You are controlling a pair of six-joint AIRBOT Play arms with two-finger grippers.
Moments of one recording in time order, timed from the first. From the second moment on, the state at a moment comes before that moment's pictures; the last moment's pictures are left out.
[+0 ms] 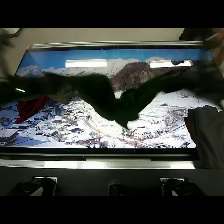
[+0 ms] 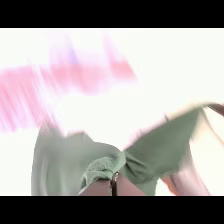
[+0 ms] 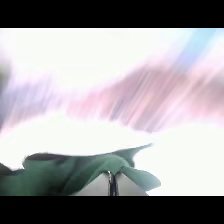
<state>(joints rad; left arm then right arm) -0.12 -0.87 1.38 0.70 -0.98 -1.29 0.27 -0.82 1.46 -1.63 0.99 1.61</state>
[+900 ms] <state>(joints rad) 0.32 -0.75 1.70 0.94 -0.96 -1.50 0.28 -0.83 1.71 -2.02 1.09 1.86</state>
